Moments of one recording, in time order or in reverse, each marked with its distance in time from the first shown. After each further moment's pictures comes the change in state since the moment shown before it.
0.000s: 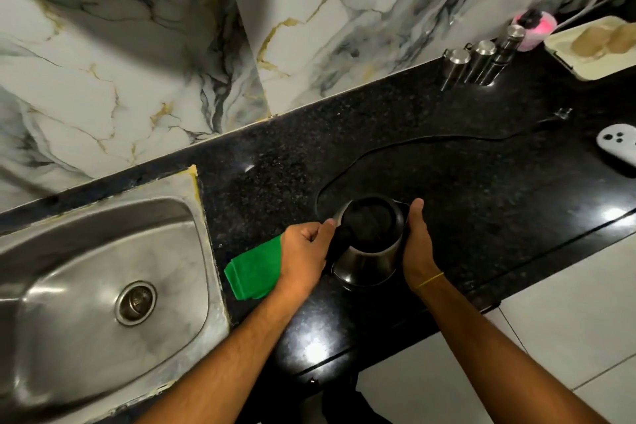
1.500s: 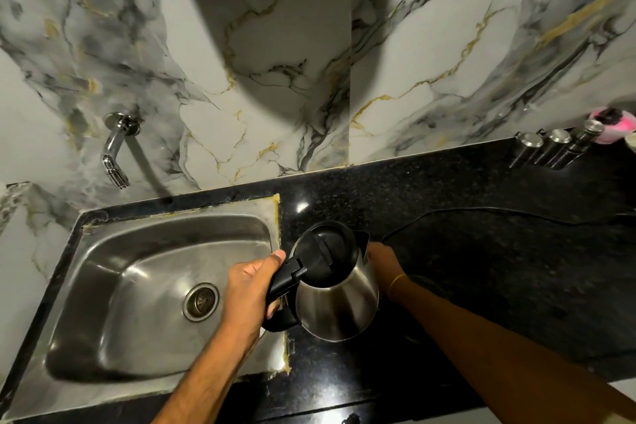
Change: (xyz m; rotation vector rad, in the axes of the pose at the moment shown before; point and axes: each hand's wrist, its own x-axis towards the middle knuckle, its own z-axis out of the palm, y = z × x) left_hand -0.066 0.054 -0.195 -0.243 0.234 -0.060; right_hand -0.021 -0.006 0.145 -0.767 -0.431 -0.043
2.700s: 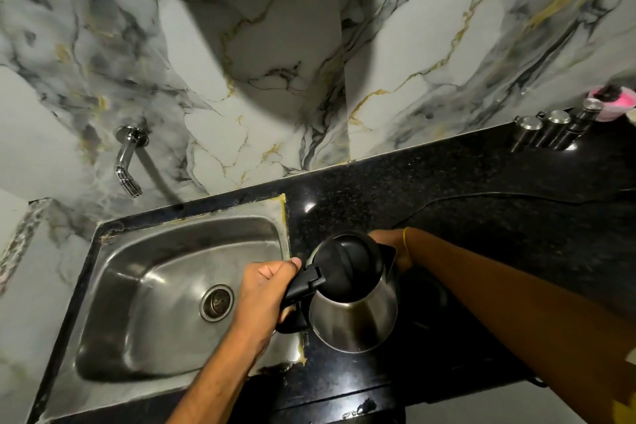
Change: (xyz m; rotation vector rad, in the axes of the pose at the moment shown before) left_hand -0.033 0.031 0.005 0.079 -0.098 0.029; right_hand 0.003 -0.029 -0.025 -0.104 -0.586 0.193
